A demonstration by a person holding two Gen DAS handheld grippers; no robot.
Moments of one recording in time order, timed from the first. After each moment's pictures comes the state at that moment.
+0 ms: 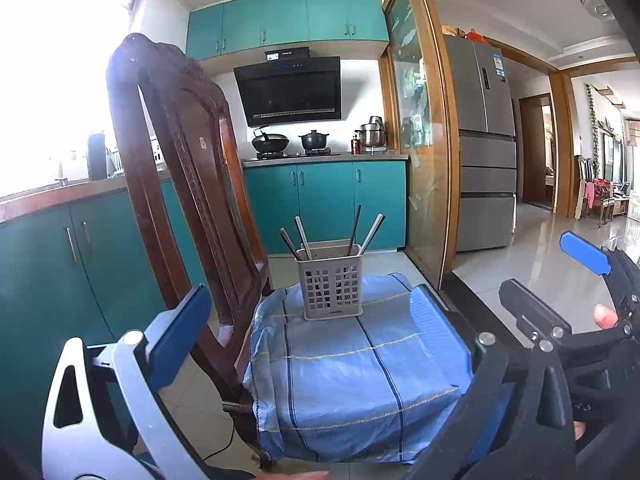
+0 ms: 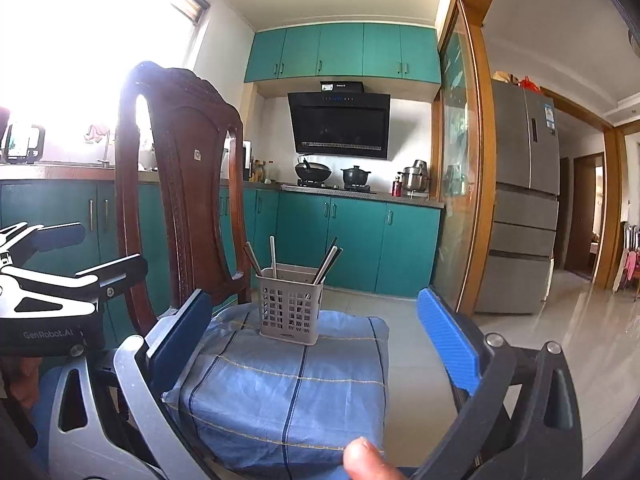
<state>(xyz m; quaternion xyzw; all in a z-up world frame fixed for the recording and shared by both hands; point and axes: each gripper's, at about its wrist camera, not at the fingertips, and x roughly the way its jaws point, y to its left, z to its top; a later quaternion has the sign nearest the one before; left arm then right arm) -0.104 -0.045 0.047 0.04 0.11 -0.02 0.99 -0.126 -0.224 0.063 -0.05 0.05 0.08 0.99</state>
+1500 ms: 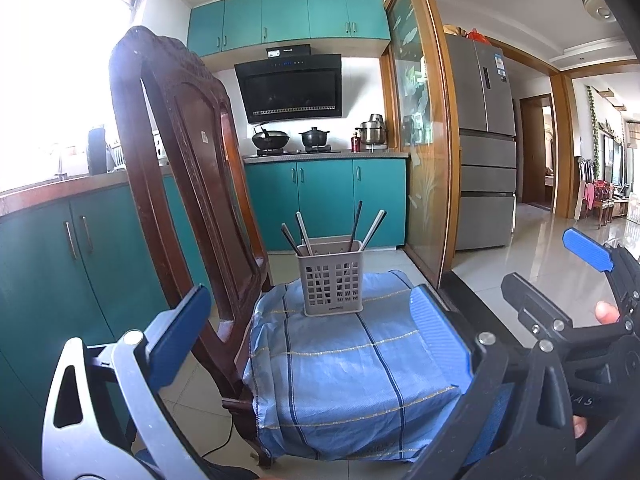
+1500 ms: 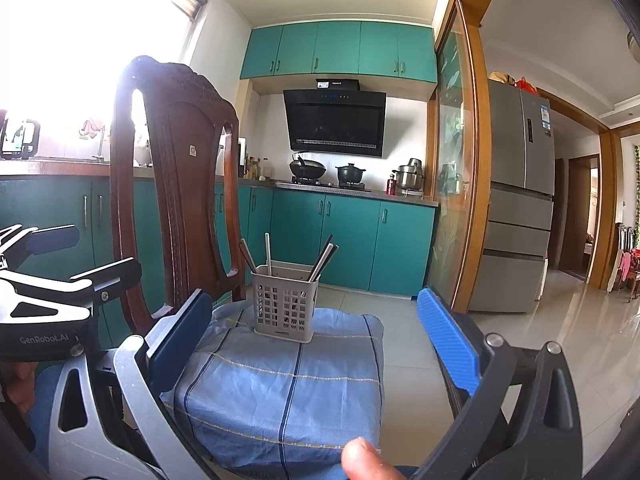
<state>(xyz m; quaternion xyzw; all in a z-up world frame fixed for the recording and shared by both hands) -0.101 -0.045 0.043 0.03 0.12 -0.02 0.99 -0.121 -0.219 0.061 -0.05 0.06 0.07 0.99</state>
